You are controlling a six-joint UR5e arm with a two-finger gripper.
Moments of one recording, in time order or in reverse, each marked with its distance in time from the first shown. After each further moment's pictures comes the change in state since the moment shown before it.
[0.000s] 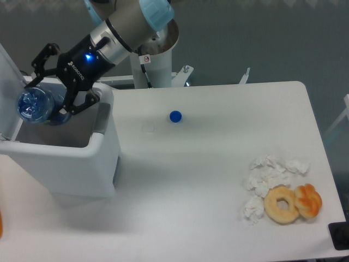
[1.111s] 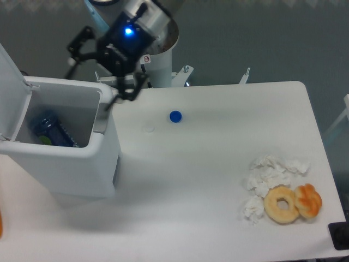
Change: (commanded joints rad) arm 0.204 0.041 0.117 0.005 0.482 0.097
